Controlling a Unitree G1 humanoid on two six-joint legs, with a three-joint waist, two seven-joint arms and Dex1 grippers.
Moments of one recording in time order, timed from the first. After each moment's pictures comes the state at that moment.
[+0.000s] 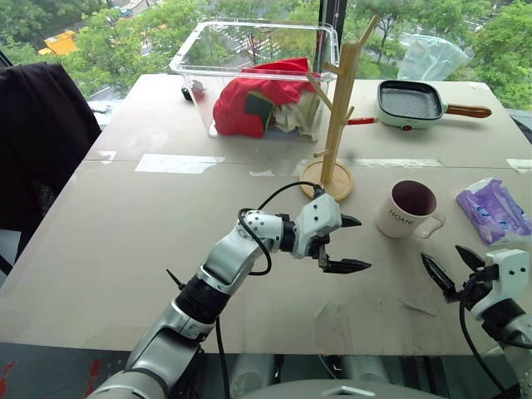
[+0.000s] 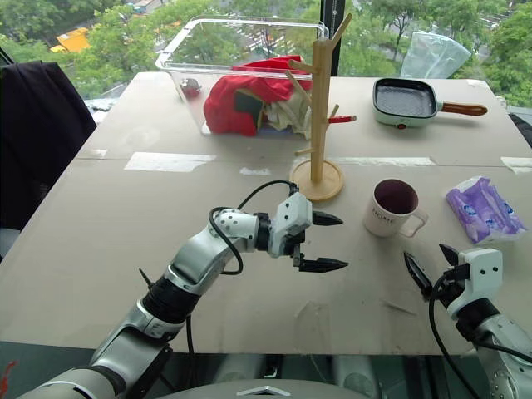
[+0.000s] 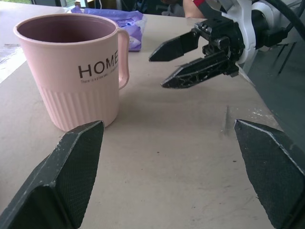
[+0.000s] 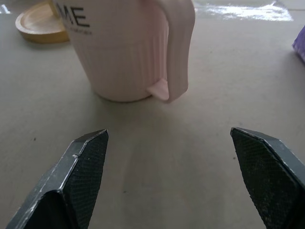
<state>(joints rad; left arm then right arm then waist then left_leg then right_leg) -0.50 0.33 -0.44 -0.12 -0.28 0.42 -1.00 0.41 -0.36 -0.37 -0.46 0.46 0.32 0.50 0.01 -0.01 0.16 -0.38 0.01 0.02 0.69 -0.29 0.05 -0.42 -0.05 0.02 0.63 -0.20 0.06</state>
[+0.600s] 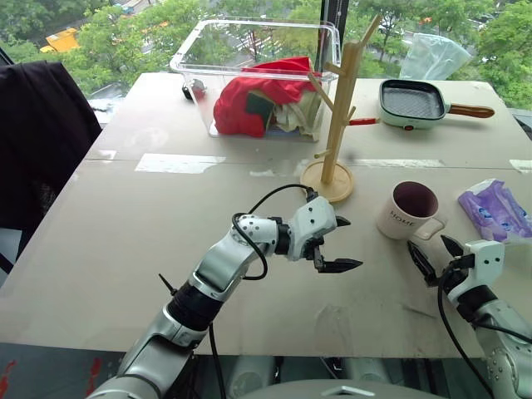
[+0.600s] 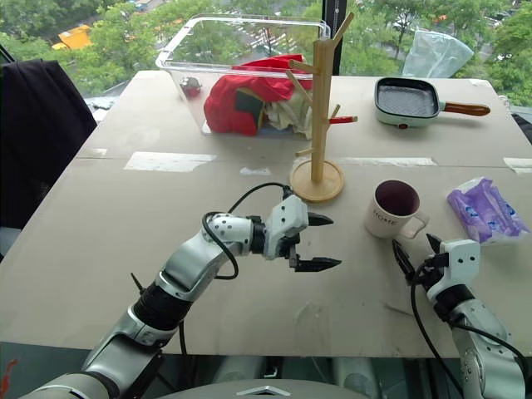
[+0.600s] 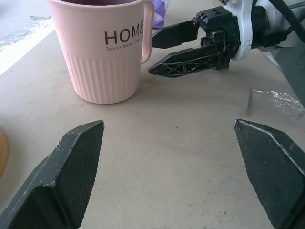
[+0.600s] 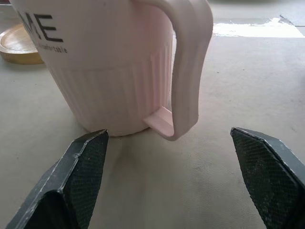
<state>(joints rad) -0.47 0.36 -0.44 -0.19 -0.26 0.48 -0.93 0.28 -0.32 -0.29 -0.28 0.38 0.19 0.47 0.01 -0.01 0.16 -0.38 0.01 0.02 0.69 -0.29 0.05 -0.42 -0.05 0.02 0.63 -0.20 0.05</state>
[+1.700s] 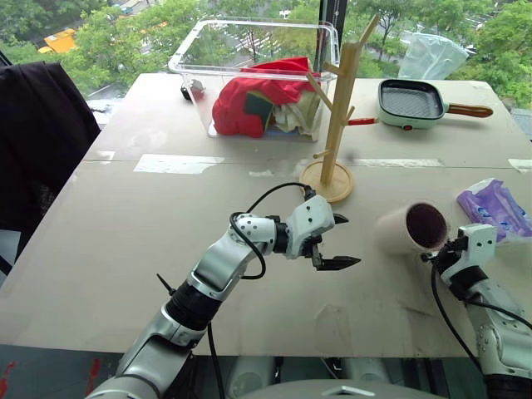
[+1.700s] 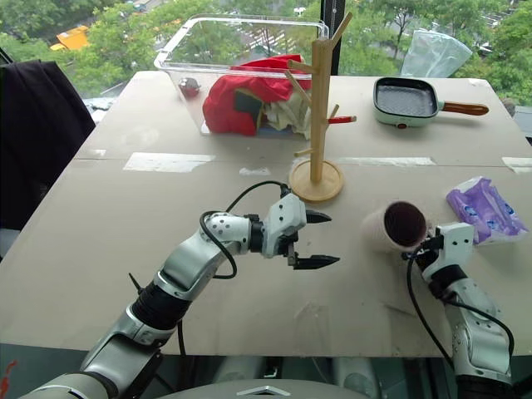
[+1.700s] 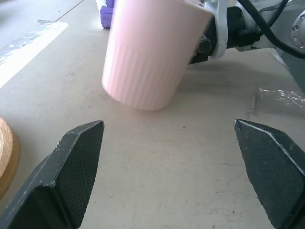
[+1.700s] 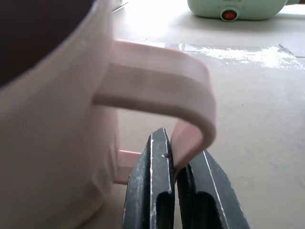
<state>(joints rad) -0.47 0.37 -0.43 -0.18 -0.25 0.45 -0.92 0.12 -0.33 -0.27 -0.11 0.35 0.08 0.48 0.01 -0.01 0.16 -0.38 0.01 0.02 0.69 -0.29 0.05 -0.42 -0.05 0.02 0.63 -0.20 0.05</state>
